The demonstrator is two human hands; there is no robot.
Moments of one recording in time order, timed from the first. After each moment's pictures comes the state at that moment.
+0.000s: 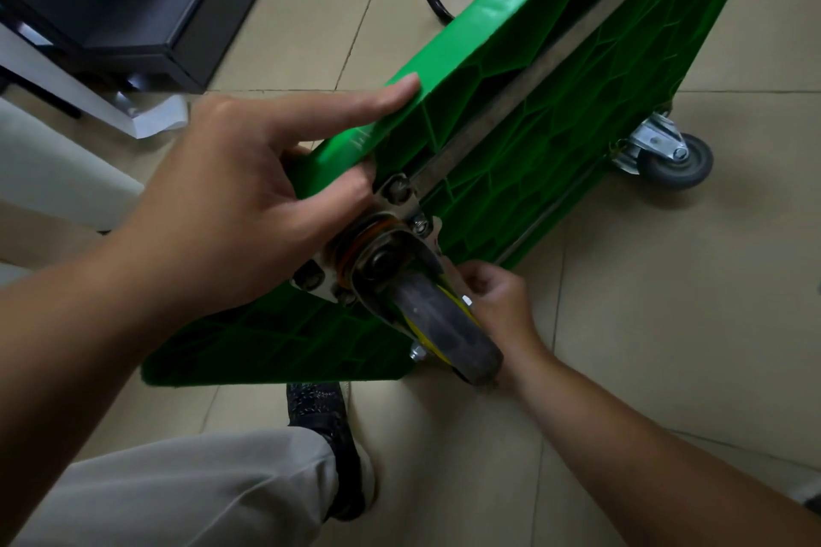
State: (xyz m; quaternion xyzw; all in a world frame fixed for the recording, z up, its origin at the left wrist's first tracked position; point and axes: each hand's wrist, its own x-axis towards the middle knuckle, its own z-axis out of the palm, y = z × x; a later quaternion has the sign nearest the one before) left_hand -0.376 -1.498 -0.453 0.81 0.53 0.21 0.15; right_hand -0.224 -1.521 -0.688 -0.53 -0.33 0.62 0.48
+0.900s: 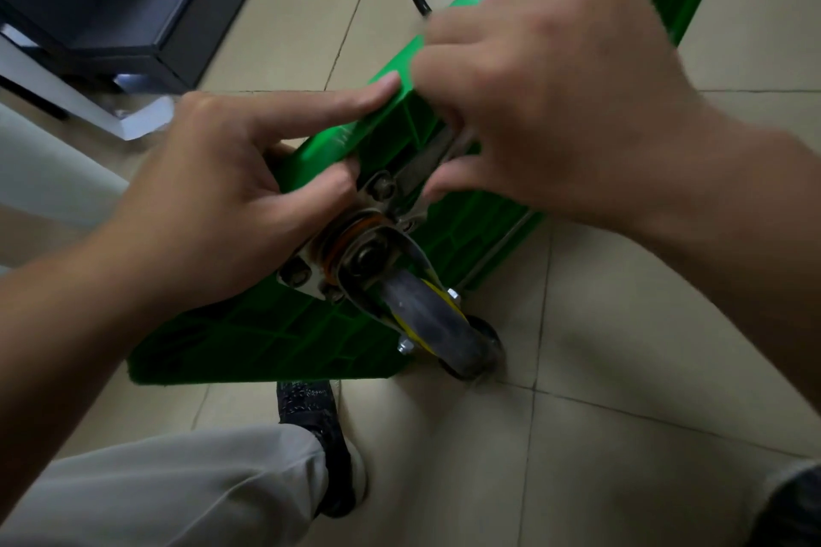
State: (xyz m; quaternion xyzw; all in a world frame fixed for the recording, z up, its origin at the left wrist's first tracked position) left_hand -0.376 -1.498 -0.459 0.80 0.53 0.22 0.16; right_hand -0.146 -1.459 -0.472 -0.38 -0.90 -0.09 0.20
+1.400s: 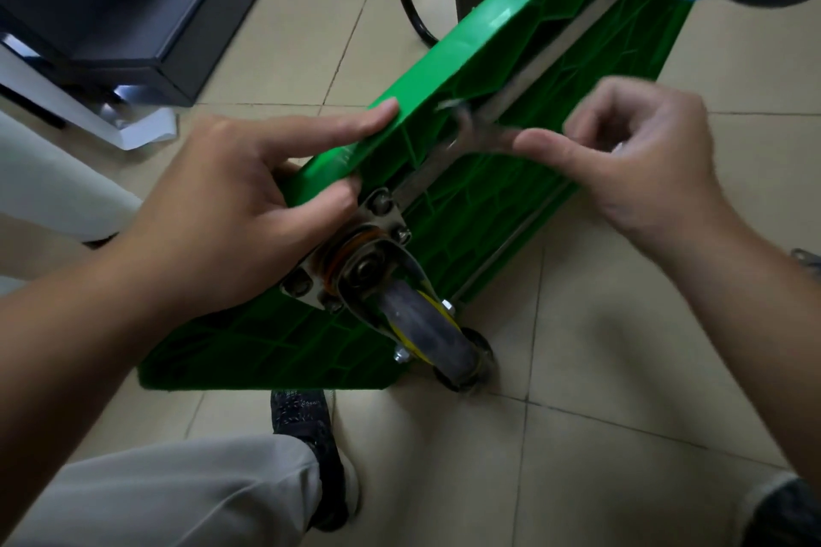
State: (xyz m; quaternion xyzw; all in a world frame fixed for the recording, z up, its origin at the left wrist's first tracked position) left_hand -0.372 -1.499 -0.452 0.79 0.54 0.23 0.19; right_hand -0.094 -1.461 -0.543 -0.50 -0.61 0.34 0.51
